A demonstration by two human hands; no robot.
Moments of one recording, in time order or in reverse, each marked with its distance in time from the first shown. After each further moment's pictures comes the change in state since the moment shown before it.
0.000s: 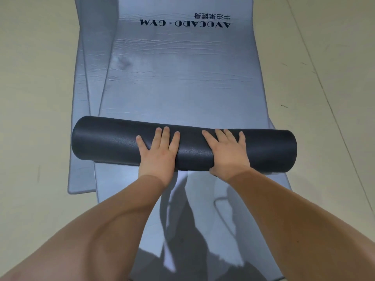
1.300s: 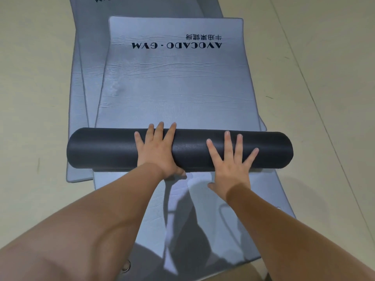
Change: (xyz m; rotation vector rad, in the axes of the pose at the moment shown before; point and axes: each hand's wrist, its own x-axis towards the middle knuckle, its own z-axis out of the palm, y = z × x) left_hand -0.028 0.025 -0.011 -0.223 0.003 -0.069; right_hand -0.096 0.014 0.054 -0.028 0.108 0.123
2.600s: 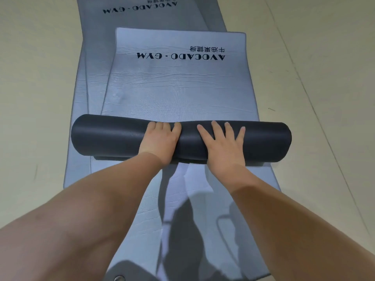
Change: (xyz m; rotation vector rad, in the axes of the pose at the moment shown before) left_hand 0.048 -0.009 -0.019 0.368 0.157 0.212; right_hand 0.066 -0.016 -0.056 -0.108 0.096 -0.080
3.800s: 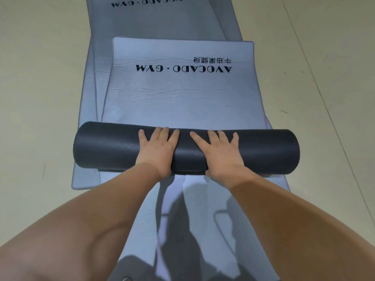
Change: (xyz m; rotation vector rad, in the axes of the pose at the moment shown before) left_hand -0.023 -0.025 0.020 -0.231 -0.156 -0.068; right_hand 0.023 -0.026 -0.002 0.073 -0.200 -0.141
